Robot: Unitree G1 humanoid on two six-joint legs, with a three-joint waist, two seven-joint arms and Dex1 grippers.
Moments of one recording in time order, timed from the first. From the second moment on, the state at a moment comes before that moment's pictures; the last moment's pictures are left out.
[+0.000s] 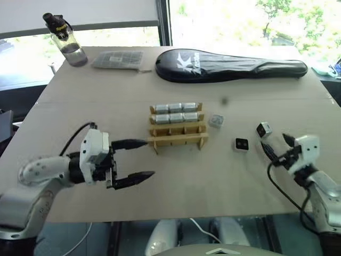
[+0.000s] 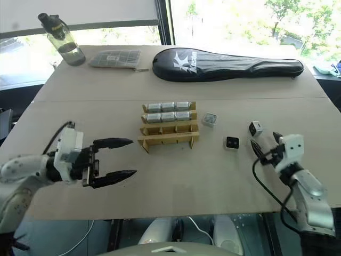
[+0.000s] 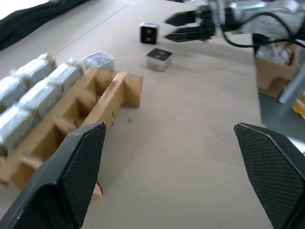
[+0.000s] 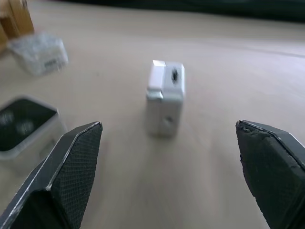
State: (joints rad) left arm 0.07 0.96 0.31 -0.46 -0.74 0.39 -1.20; right arm 0.01 -0.39 -0.24 -0.10 0.32 0.12 0.48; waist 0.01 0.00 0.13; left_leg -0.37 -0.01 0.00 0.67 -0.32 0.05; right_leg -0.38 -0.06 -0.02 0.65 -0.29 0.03
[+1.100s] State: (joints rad) left arm -0.04 0.95 0.32 -0.23 -0.59 0.18 -1.30; right arm -0.20 -0.37 -0.19 -0.04 0.33 0.24 0.46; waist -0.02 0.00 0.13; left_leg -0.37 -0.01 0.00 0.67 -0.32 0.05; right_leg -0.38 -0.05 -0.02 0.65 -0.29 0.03
